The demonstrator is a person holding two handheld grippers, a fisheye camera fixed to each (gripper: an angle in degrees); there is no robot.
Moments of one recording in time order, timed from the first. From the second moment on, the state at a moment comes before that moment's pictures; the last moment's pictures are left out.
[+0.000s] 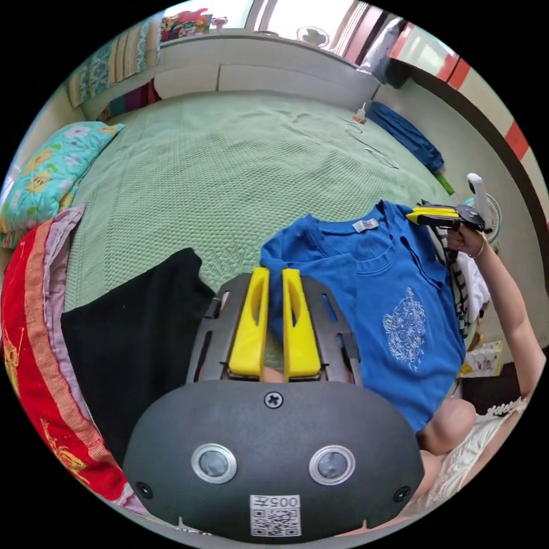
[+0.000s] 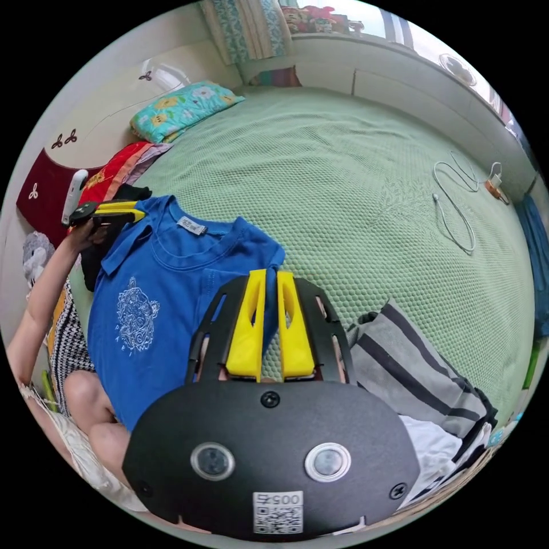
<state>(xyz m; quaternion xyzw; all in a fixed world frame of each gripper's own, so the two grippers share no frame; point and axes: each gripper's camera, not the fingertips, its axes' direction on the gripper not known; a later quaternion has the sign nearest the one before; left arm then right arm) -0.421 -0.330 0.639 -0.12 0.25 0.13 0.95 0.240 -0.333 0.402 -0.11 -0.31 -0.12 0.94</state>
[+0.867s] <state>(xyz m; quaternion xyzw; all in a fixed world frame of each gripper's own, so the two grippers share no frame) -0.592 -0.159 0.430 0.03 0.51 -0.05 0.86 0.297 -0.141 0.311 -0.01 -0.44 0.03 0.90</state>
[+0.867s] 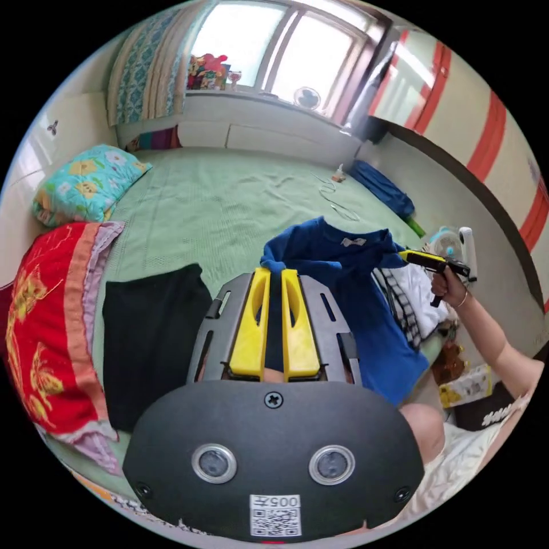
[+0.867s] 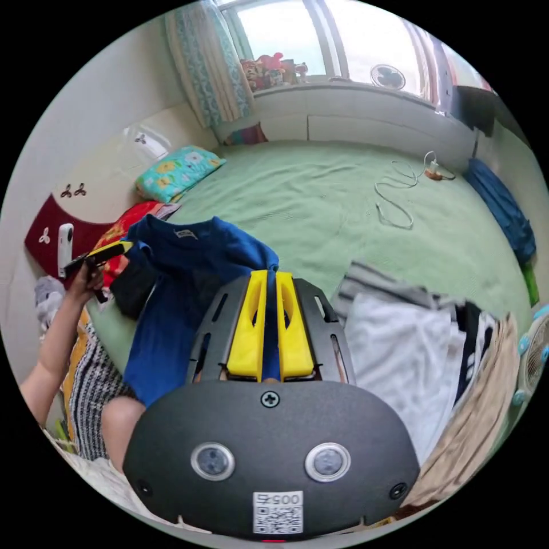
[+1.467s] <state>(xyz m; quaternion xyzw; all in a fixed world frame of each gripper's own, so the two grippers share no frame) -0.557 0.080 0.297 -0.04 0.49 -0.10 0.87 0.273 0.125 0.253 -0.09 -0.37 -0.05 0.93</state>
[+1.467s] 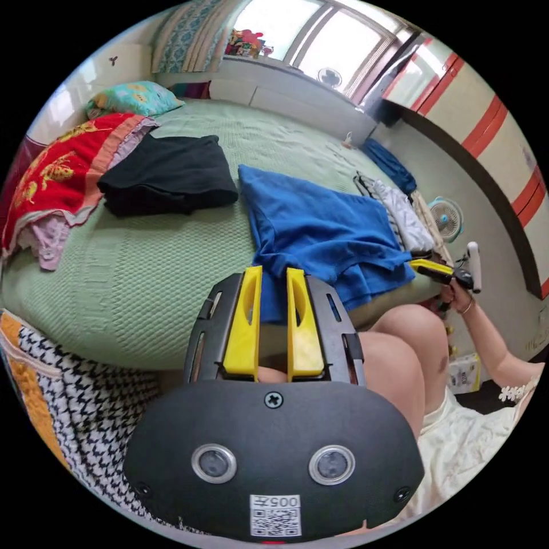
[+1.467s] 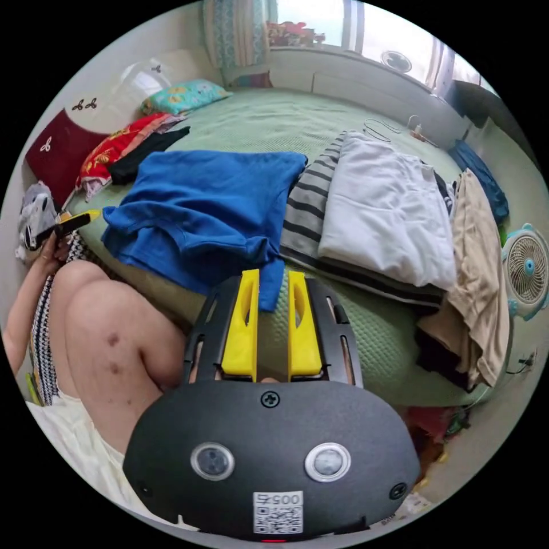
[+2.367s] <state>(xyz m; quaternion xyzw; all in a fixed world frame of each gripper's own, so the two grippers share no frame) -0.266 0.070 0.117 -0.12 0.40 0.13 0.90 0.130 0.237 0.206 -0.04 -0.34 -0.05 0.94</state>
